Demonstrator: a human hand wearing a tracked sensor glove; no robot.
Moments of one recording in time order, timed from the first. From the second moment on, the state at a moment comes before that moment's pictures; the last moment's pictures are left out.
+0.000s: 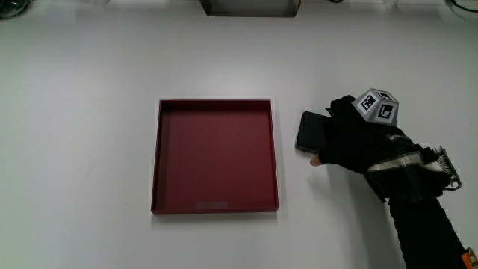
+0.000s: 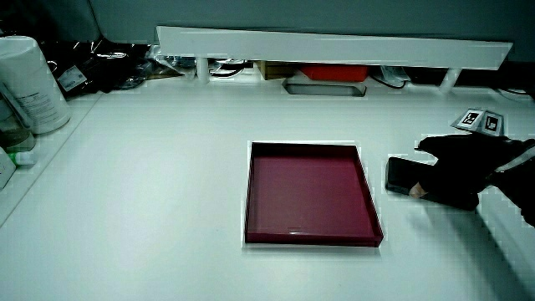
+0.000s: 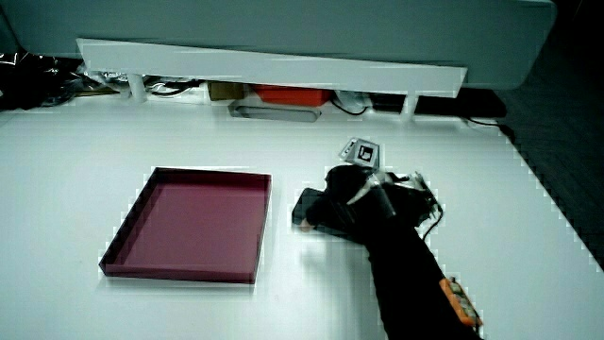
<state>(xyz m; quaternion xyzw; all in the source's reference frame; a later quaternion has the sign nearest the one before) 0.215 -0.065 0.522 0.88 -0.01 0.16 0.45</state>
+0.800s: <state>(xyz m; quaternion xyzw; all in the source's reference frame) 0.215 -0.059 0.550 0.89 0.01 0.12 0.44</state>
